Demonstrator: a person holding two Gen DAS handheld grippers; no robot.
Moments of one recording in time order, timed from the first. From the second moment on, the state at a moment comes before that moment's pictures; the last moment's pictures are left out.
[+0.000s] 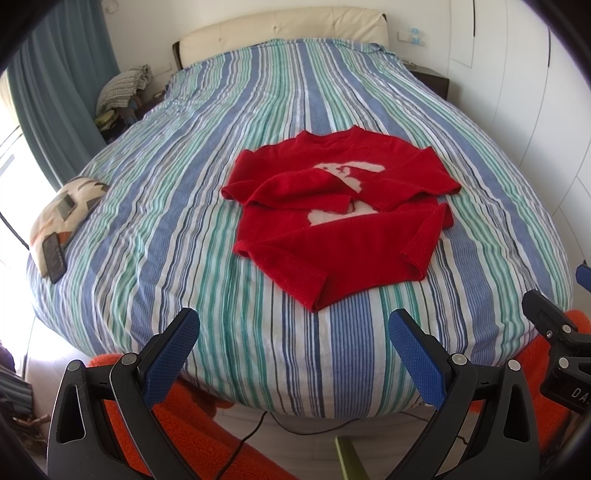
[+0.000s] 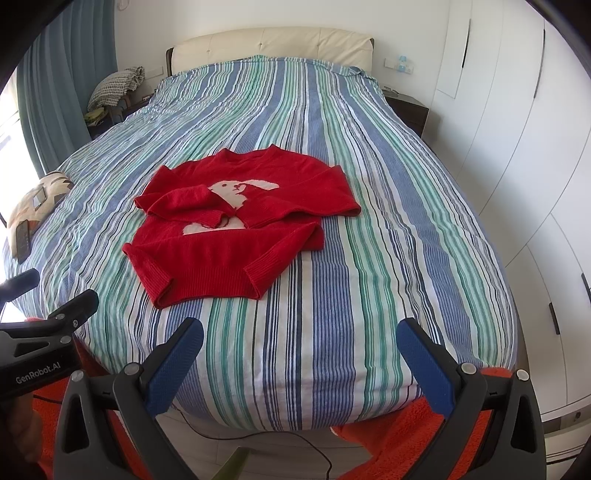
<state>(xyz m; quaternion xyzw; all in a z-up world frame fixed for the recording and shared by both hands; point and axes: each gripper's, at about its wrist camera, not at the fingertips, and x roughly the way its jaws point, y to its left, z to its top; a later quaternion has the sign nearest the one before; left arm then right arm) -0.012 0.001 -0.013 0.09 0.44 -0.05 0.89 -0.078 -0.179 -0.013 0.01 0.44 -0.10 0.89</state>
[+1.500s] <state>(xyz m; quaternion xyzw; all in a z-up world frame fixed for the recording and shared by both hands) 0.058 0.096 -0.132 -0.03 0.54 -0.11 0.83 -0.004 -0.260 -0.149 0.26 0.56 0.06 0.79</state>
